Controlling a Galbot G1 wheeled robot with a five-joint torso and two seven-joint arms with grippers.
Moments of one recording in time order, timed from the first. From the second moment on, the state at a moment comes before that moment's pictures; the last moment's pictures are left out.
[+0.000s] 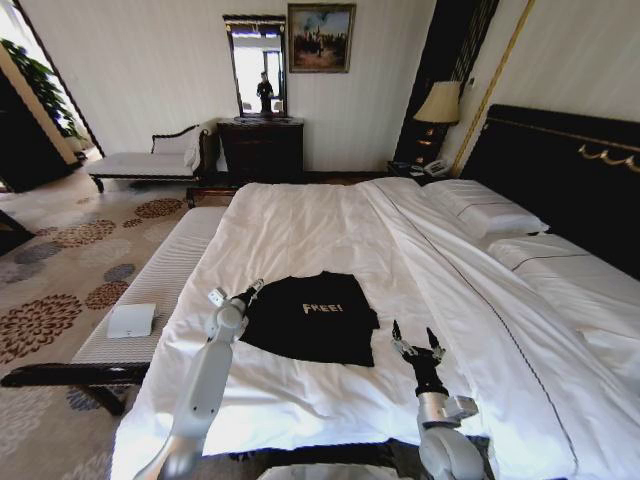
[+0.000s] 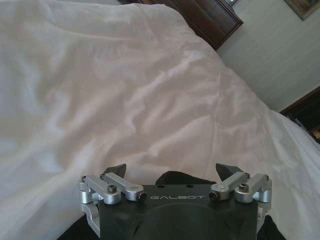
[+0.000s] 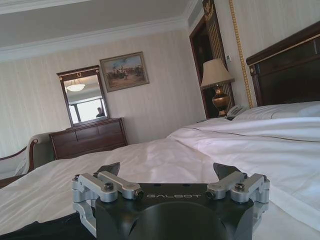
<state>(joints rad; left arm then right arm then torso) 0.80 -1.42 -0.43 -1.41 -1.01 0.42 -0.40 -1.68 1.38 0.57 2.00 0.41 0.27 0.09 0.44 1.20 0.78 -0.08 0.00</state>
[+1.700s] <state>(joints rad) 0.97 -1.33 -0.43 -1.59 -1.02 0.44 -0.37 -1.17 1.00 0.29 1.75 1.02 0.00 0.16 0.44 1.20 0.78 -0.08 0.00</state>
